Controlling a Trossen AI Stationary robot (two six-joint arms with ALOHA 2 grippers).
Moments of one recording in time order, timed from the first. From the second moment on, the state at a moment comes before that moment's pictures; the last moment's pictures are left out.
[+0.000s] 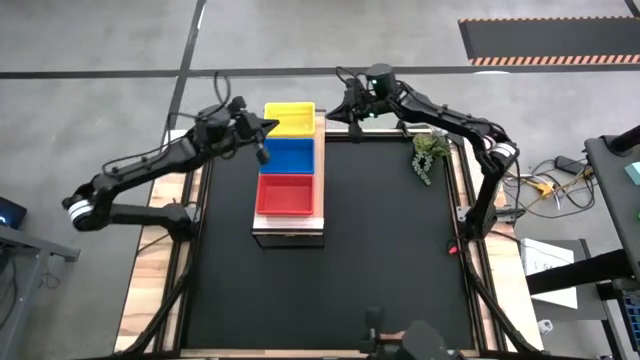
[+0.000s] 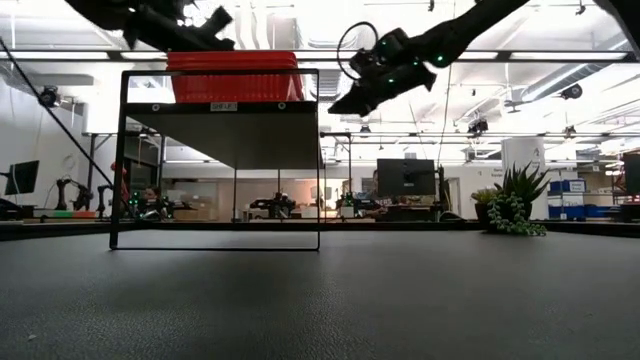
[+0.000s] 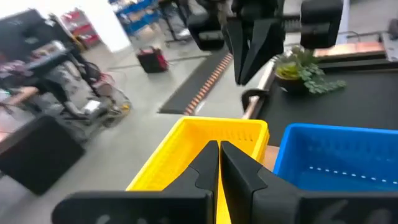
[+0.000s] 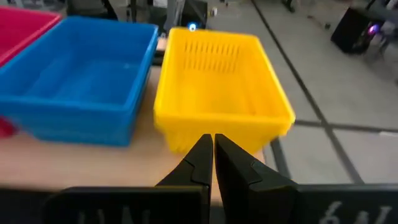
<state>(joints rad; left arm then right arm) 0.64 1.06 0.85 0.03 0.02 0.37 -0.74 1.83 1.53 -0.15 -0.68 -0.47</state>
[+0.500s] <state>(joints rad) 0.84 1.33 1.13 -0.35 0.35 0.35 -0.82 1.72 1.31 -0.23 -0.69 -0.54</state>
